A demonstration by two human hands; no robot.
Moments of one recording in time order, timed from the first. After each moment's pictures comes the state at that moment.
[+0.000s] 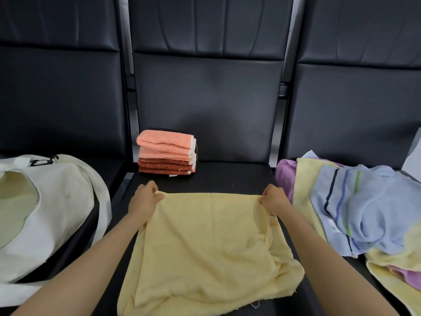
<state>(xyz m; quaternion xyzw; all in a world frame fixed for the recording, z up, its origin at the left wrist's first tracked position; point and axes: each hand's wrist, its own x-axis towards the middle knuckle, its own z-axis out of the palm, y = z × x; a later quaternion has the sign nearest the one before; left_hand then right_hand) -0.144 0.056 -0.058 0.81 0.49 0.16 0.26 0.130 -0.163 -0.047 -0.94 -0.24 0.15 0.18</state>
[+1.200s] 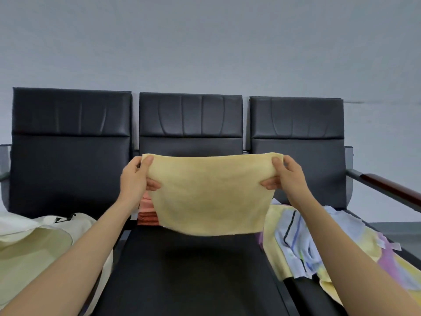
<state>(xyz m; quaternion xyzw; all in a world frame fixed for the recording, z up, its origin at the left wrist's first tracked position) -0.179 -0.025 0.186 0.66 0.26 0.51 0.49 0.064 -0.280 0.201 -0.66 -0.31 0.03 0.68</state>
